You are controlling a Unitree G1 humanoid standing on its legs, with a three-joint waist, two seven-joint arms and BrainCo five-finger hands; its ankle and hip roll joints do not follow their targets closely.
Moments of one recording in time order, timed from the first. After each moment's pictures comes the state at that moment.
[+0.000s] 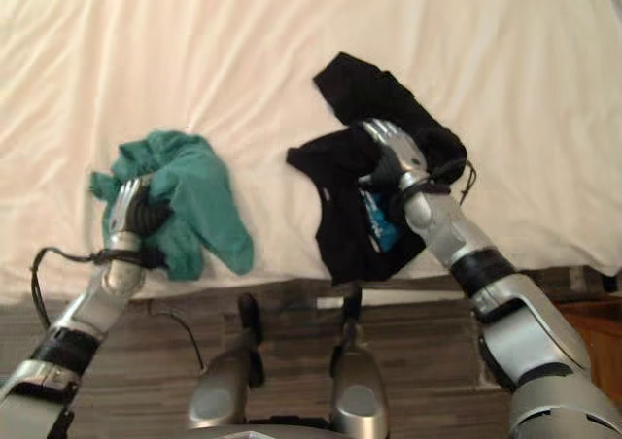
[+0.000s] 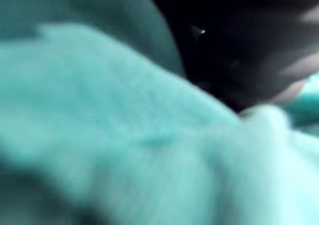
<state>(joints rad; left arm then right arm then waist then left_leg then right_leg) -0.29 0.57 -0.19 0.43 0.27 -0.24 0.30 -0.76 -0.68 0.58 0.60 -0.34 -0.11 -0.25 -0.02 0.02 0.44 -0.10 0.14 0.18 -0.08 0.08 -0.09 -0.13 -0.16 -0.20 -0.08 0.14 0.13</state>
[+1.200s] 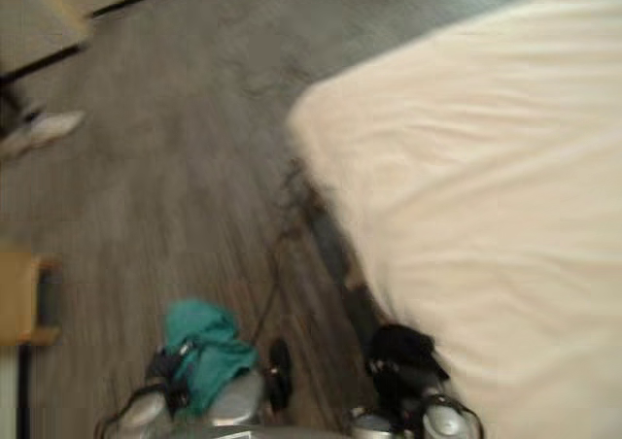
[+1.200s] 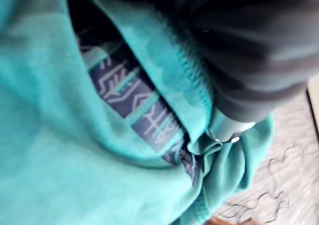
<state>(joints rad) 0.17 0.21 -0.09 0.62 -0.34 -0.17 0.09 0.25 -0.36 0.20 0.52 0.23 -0.11 -0.09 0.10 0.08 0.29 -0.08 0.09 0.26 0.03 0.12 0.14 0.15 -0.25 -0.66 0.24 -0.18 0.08</state>
